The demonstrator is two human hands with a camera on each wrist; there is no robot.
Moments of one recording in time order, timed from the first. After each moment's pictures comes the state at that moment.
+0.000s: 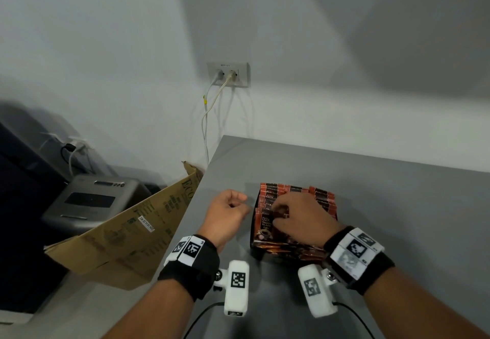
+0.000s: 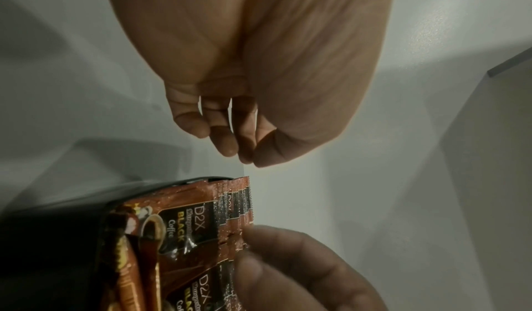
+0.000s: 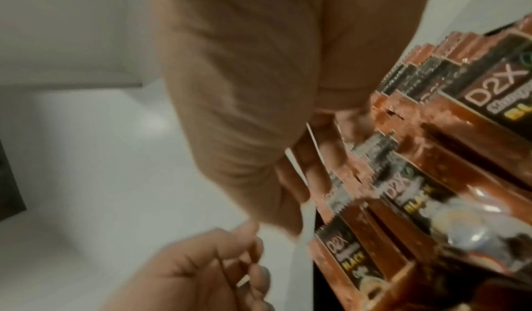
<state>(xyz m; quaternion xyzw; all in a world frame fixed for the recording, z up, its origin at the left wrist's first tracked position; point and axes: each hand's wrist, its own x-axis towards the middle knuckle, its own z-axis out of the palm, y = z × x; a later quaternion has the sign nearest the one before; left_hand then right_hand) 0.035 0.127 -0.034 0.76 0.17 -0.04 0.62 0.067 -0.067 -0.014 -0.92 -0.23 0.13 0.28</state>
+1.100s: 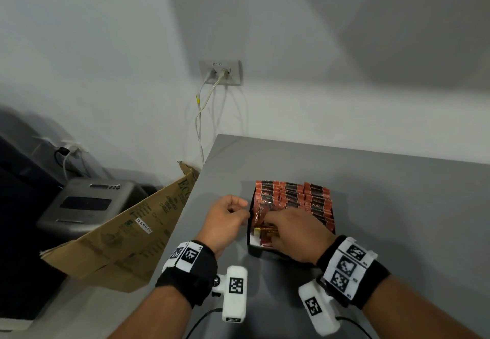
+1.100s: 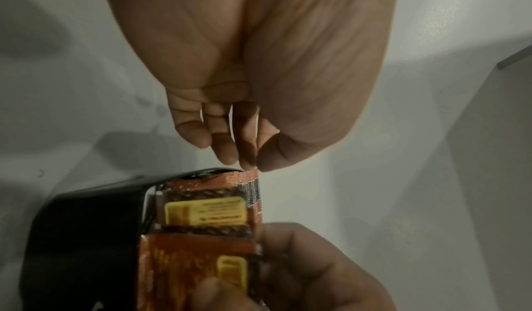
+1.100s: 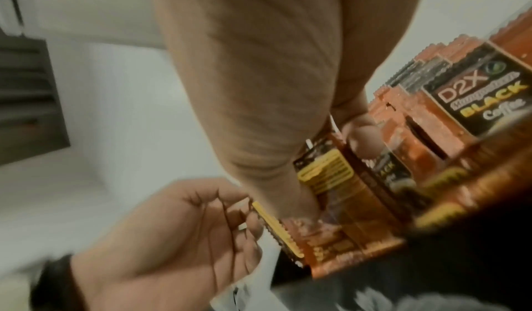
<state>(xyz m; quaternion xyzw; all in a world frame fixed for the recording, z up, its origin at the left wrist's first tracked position) 0.027 0.122 -0.046 0.75 0.16 -0.06 0.63 0.039 -0.065 -0.026 -0.93 -0.31 0.11 0.16</state>
